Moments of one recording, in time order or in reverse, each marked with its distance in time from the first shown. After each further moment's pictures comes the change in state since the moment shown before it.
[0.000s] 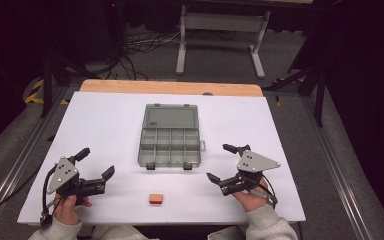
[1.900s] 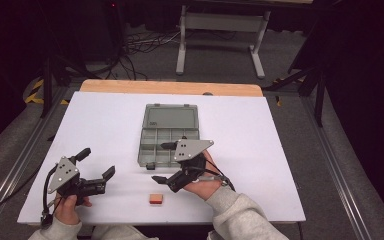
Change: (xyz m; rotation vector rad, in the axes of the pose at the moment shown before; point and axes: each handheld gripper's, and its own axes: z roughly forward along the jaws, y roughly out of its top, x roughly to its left) left arm 0.001 -0.001 0.001 0.006 -0.010 -0.004; right arm 0.045 0.067 0.113 0.070 0.347 -0.091
